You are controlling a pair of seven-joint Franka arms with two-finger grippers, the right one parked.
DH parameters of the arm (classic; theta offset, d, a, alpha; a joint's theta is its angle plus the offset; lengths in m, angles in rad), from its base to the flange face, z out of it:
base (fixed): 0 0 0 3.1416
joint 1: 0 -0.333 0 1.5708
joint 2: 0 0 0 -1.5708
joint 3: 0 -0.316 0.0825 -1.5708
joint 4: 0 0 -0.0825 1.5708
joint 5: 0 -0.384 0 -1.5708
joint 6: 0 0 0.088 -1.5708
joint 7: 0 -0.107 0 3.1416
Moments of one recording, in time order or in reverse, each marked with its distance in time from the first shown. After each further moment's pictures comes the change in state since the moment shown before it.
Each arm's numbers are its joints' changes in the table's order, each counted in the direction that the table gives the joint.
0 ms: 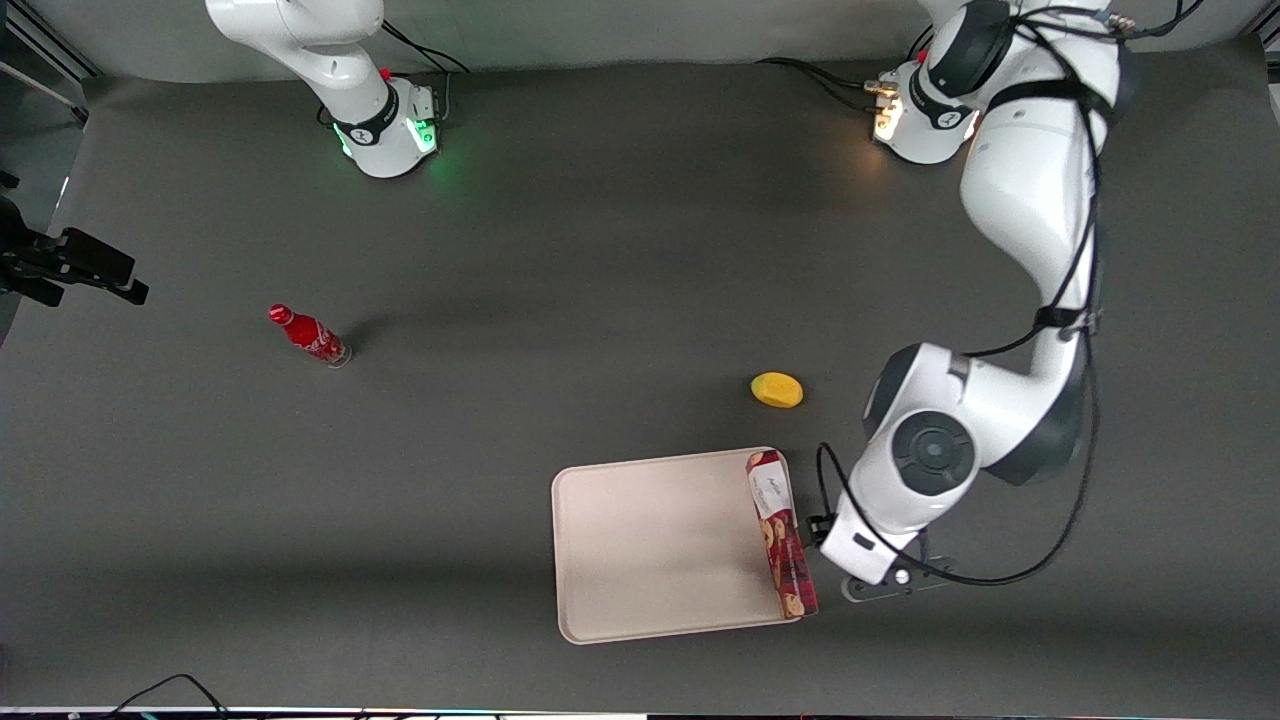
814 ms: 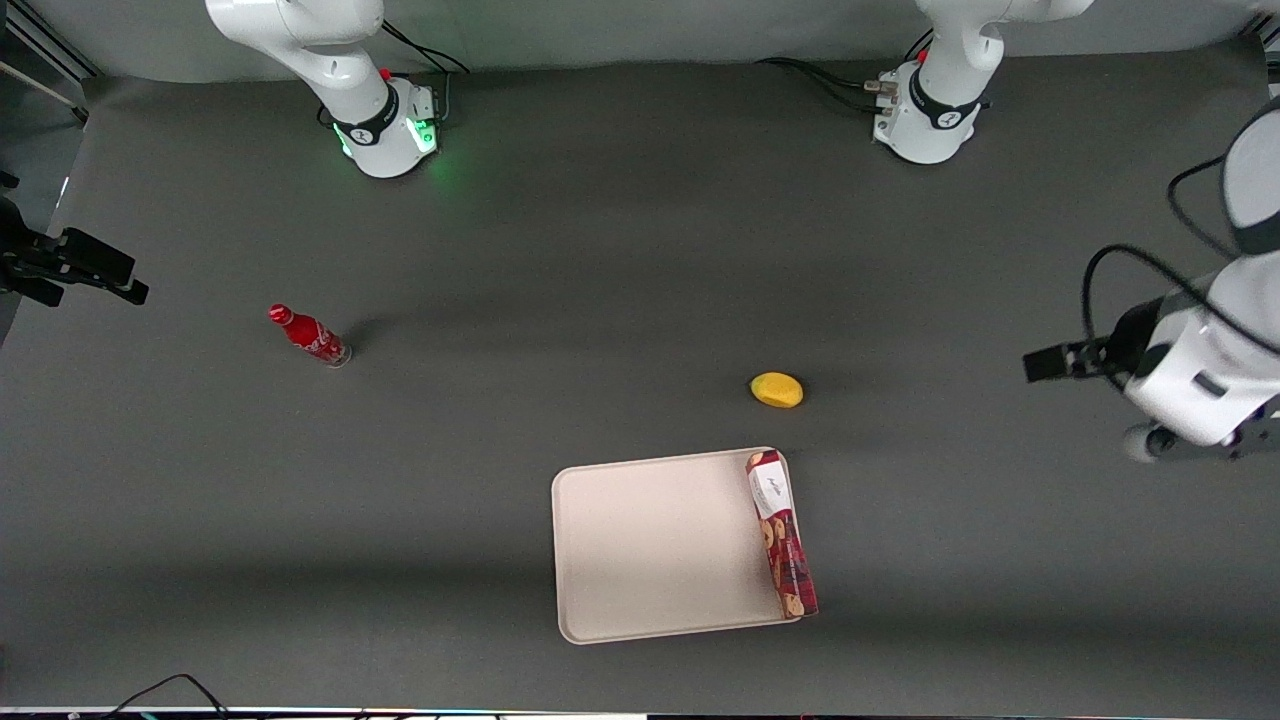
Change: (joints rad) arm -0.118 -0.534 -0.218 -0.192 0.269 -0.570 -0.432
